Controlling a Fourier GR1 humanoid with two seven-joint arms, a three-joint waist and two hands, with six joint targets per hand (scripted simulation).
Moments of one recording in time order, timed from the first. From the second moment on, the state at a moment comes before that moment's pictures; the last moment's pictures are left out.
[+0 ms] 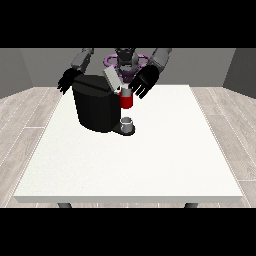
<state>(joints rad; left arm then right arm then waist) -1.17 0.42 0.11 -0.61 -0.70 -0.14 -0.14 -0.33 -0.04 -0.07 -1.35 -0.04 -0.17 -0.09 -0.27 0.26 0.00</state>
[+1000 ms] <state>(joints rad) -1.13 0.43 0.06 -0.62 -0.76 -0.22 -0.17 -0.29 -0.04 -0.07 -1.32 -0.04 -0.17 -0.09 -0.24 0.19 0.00</state>
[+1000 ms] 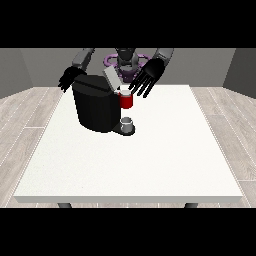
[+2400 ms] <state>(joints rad) -0.69 0.12 0.36 -0.67 -0.32 -0.24 -0.24 -0.16 -0.15 -0.06 -1.46 -0.09 -0.02 0.02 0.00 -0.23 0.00</state>
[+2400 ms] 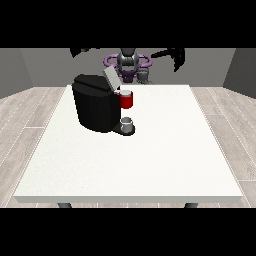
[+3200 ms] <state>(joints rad) -0.46 0.02 0.29 -0.94 -0.15 -0.31 -0.20 -0.30 -0.17 -0.04 -1.41 -0.04 0.02 0.05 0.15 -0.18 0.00</state>
